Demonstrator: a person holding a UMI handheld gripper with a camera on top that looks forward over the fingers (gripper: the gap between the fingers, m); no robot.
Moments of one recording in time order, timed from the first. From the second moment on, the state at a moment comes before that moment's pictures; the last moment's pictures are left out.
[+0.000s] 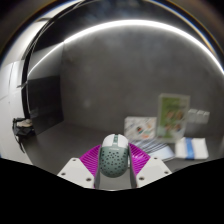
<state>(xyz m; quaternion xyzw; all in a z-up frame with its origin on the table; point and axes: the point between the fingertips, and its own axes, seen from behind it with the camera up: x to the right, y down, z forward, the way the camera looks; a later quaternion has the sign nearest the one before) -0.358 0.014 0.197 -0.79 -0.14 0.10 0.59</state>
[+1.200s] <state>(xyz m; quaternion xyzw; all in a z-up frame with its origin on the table) 0.022 -0.098 0.037 -0.88 0.07 0.02 0.47</state>
